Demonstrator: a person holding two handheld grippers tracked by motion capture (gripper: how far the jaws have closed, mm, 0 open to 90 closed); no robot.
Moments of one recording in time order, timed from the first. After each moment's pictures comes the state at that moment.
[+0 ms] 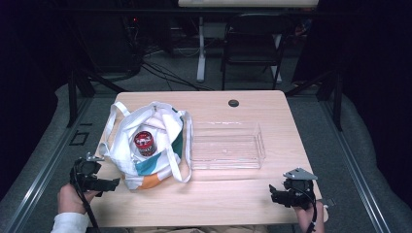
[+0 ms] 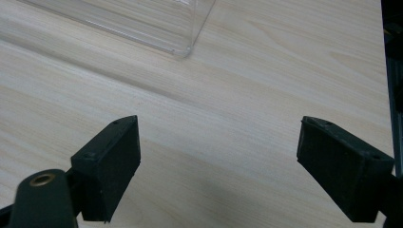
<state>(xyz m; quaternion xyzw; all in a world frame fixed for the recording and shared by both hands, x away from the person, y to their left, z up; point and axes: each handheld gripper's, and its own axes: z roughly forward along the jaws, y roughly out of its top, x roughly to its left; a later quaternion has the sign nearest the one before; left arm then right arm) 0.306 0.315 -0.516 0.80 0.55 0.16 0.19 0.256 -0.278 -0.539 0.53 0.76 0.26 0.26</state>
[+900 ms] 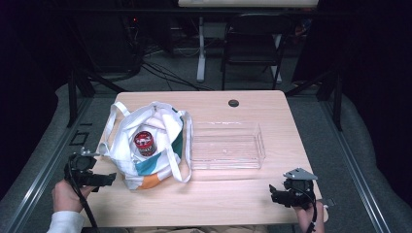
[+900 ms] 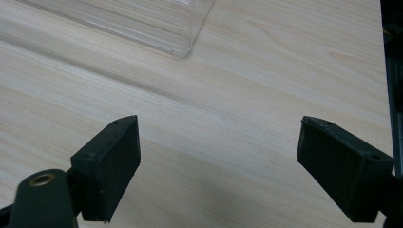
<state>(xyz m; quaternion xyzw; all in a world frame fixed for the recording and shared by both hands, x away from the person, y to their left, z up) 0.309 0.318 -0.494 0.78 0.56 0.18 0.20 0.256 -0.278 -0.539 0.53 0.76 0.27 0.26</state>
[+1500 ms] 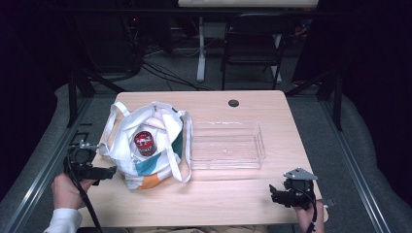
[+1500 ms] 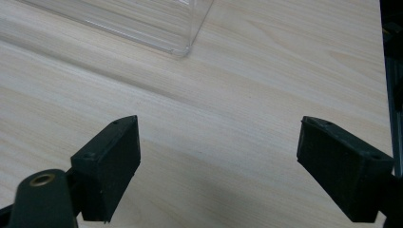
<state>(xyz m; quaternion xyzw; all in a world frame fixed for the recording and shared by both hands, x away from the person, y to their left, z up) 0.316 0.311 -0.470 0.78 0.56 0.19 0.21 0.256 -0.278 -0.539 0.53 0.76 0.26 0.26</state>
